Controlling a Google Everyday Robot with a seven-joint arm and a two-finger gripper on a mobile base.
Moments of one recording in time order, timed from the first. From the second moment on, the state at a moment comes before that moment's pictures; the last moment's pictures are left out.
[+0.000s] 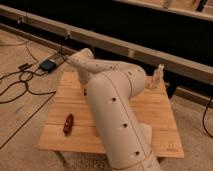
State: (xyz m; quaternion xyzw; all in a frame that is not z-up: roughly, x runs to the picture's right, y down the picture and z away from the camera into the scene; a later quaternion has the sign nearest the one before) arm -0.117 -0.007 0.908 -0.23 0.18 0.58 0.76
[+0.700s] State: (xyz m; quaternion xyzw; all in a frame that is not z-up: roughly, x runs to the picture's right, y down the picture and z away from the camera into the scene) arm -0.054 0.062 0.774 -0.21 0.15 0.59 0.76
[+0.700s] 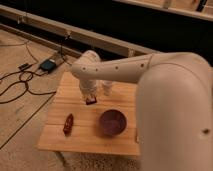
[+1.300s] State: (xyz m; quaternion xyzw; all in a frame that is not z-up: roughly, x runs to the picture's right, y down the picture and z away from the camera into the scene) arm 0.039 0.100 0.739 -0.17 0.20 0.69 0.68
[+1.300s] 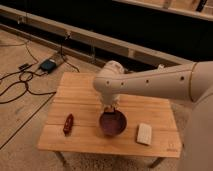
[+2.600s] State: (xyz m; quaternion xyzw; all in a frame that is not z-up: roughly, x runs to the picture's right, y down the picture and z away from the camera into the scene) arm 0.141 0.131 0.729 -0.18 0.28 0.56 0.76
